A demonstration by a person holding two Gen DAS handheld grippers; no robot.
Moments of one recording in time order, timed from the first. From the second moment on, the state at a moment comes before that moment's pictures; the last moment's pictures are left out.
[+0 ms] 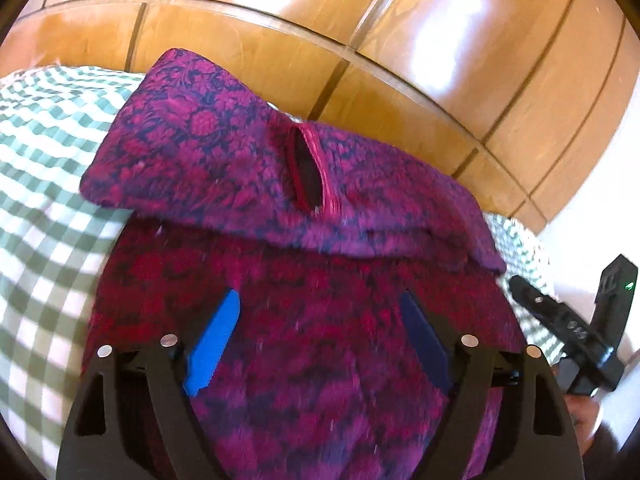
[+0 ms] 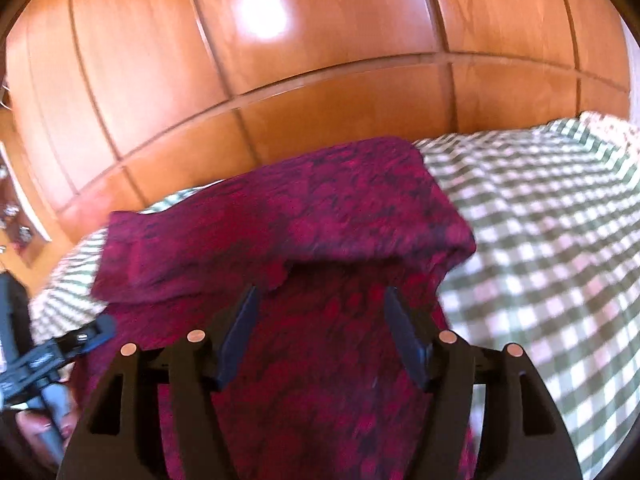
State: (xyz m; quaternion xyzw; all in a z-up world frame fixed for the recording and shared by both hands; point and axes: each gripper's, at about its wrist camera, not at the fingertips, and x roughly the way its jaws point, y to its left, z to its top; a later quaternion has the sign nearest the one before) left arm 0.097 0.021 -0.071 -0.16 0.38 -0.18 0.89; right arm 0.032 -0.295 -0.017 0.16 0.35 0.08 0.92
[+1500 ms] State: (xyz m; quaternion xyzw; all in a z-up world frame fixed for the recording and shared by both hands) left arm -0.072 0.118 -0.104 -0.20 0.53 -0.34 0.75; right arm -0.154 -0.376 -0.089 0.43 0.43 0.29 0.74
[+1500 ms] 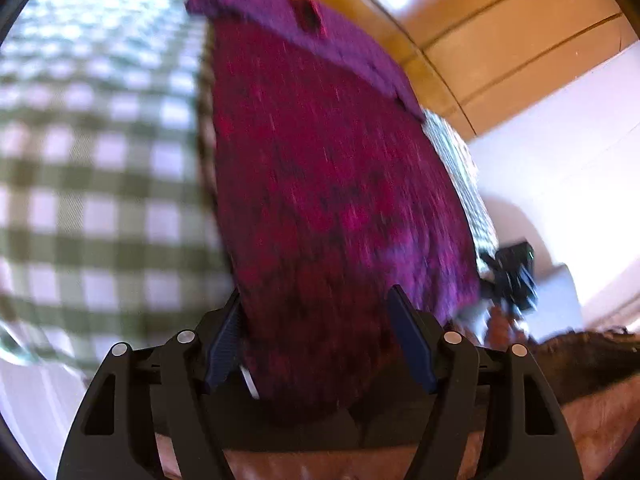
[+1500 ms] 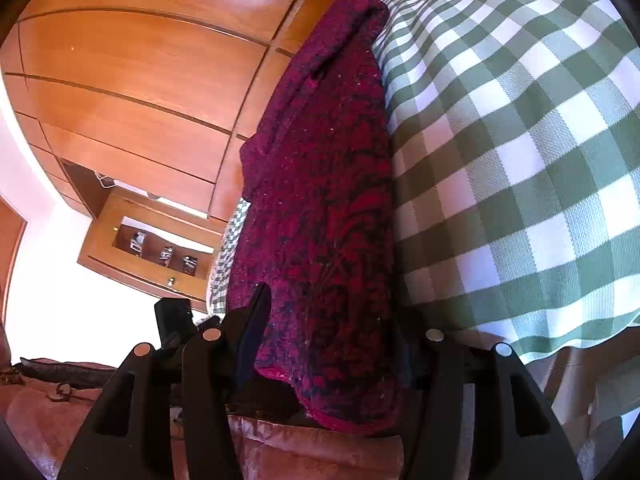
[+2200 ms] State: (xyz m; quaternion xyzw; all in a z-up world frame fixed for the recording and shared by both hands) left arm -0.082 0.120 -0.028 -0.30 0.37 -0.44 0.76; right arm -0.155 -0.366 -0.042 0.43 0.31 0.39 0.75
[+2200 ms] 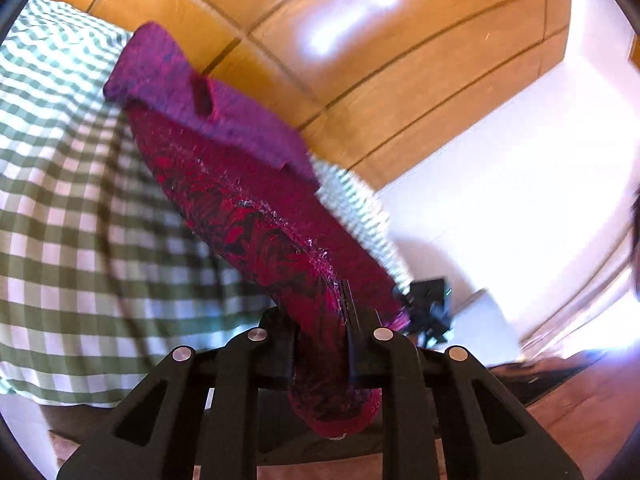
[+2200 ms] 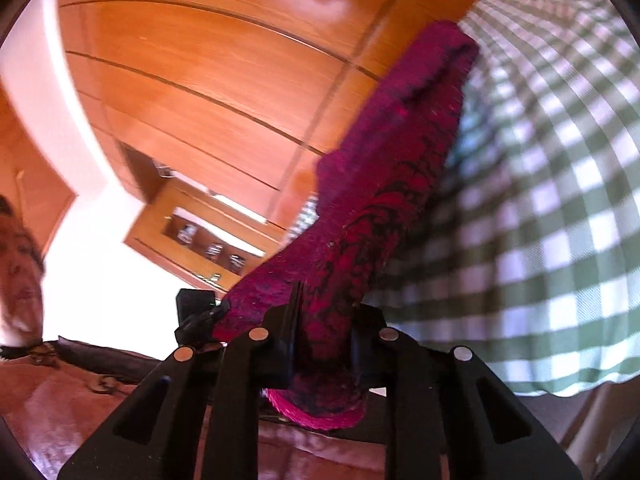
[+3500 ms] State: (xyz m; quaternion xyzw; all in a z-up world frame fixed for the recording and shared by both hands) left arm 0.063 0.147 -0.030 -0.45 0.38 -0.39 0.71; right arm -0.070 -0.387 -0.012 0.56 0.21 0.40 0.70
